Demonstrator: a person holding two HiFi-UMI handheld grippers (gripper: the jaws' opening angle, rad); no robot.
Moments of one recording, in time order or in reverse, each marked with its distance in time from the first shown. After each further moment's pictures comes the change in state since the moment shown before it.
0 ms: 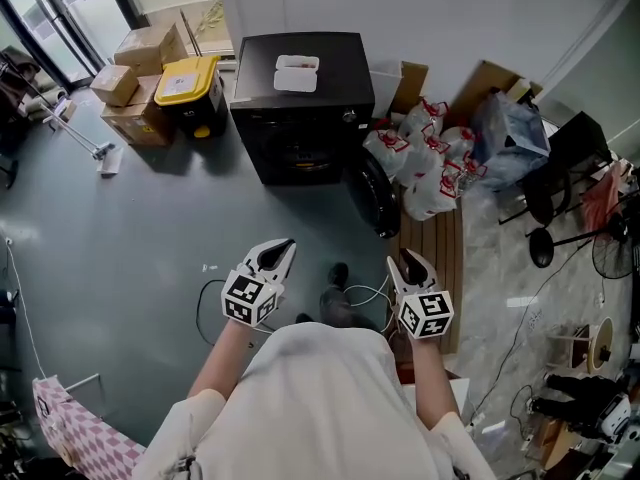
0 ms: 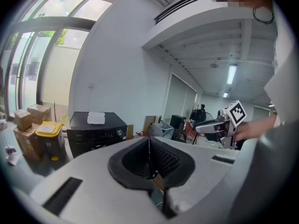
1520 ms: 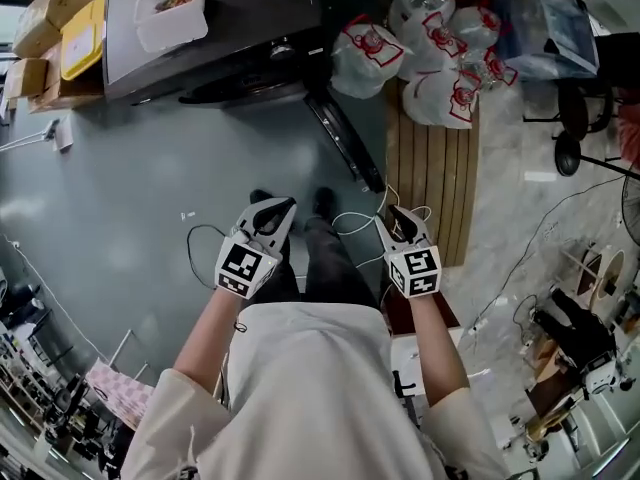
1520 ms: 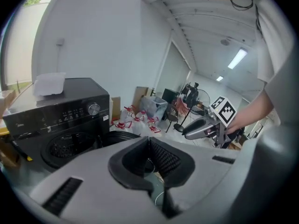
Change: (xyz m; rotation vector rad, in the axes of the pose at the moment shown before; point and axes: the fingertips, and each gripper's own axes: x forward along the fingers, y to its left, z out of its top) left arm 0.367 0.069 -0.083 0.016 0.361 -0.192; right arm 0.228 -0.249 -0.156 0.156 0.436 0.045
